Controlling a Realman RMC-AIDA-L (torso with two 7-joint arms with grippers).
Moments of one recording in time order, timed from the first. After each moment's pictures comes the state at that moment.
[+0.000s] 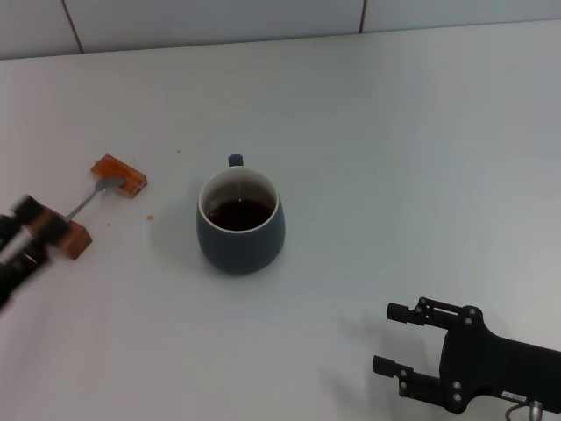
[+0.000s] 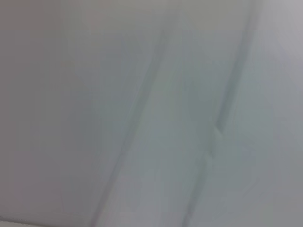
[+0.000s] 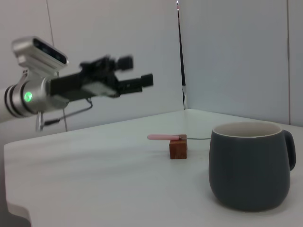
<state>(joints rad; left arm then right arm) -0.19 -2.05 0.07 0.21 2.00 1.90 -1.05 0.35 2.08 0.12 -0.19 -2.70 -1.66 0.51</state>
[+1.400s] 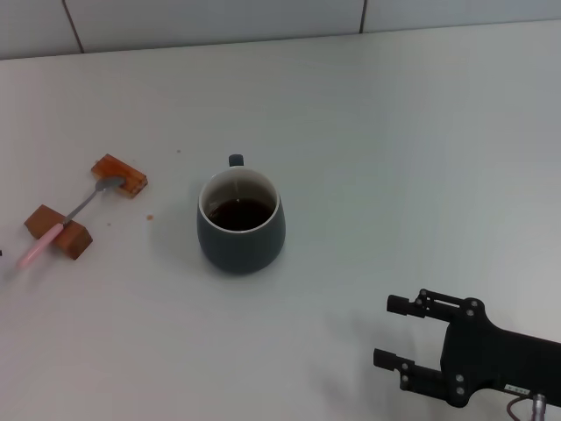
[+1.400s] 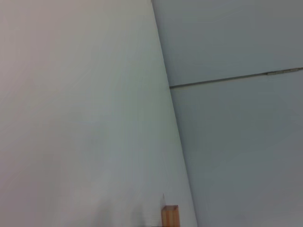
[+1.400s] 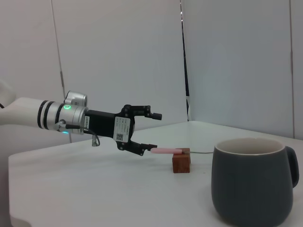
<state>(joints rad) -0.23 -1.97 0.06 0.30 2.03 1.47 -2.17 0.36 2.08 0.12 -0.20 -2.69 -1.70 0.52</state>
